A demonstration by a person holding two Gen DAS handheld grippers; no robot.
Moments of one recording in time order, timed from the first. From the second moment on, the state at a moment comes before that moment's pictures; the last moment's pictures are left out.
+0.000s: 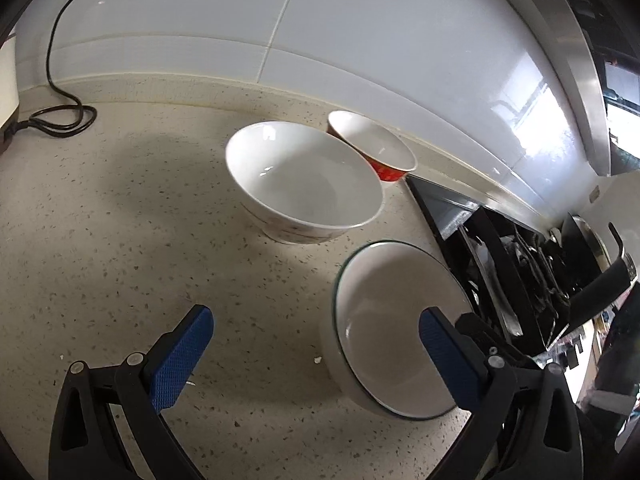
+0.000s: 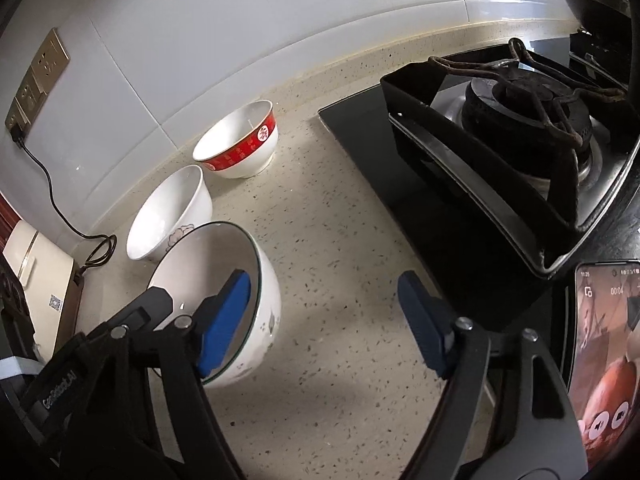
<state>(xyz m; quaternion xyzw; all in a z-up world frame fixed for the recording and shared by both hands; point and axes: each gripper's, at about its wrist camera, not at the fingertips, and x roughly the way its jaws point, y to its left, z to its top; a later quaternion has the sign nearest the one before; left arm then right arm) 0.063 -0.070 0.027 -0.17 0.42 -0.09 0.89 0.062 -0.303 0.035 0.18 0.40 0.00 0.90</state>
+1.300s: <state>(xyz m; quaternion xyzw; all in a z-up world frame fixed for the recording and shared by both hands) 0.050 -0.100 0.029 -0.10 0.41 -0.10 0.90 0.054 -0.288 0.027 0.19 0.37 0.05 0.91</state>
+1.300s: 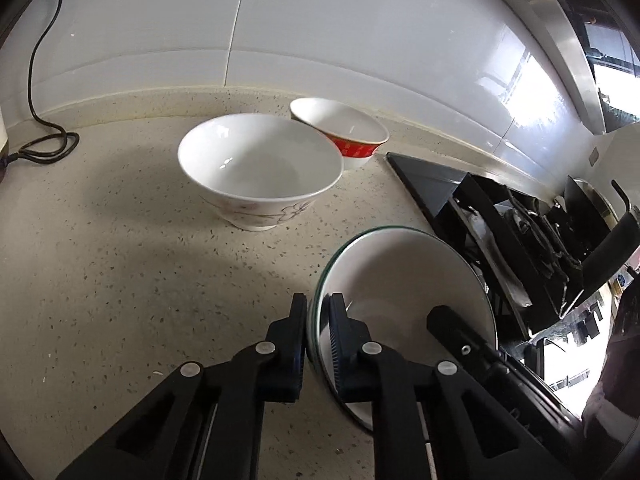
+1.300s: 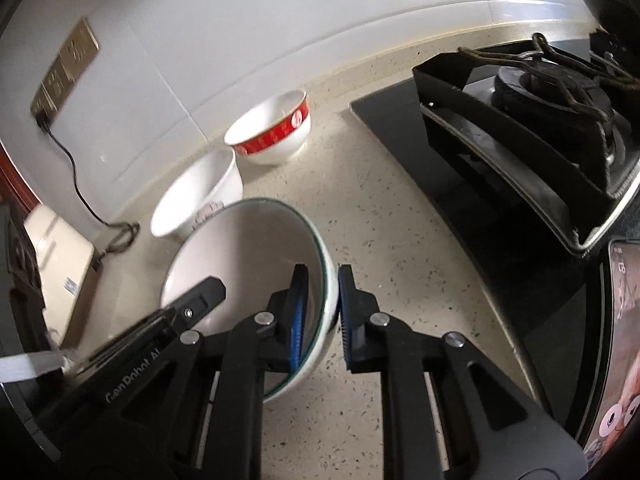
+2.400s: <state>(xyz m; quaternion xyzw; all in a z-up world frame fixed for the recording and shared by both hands) -0.011 -0.154 0.082 -0.09 0.36 -0.21 0.91 -0.043 -0.330 0.076 0.22 0.30 -0.04 0.93</state>
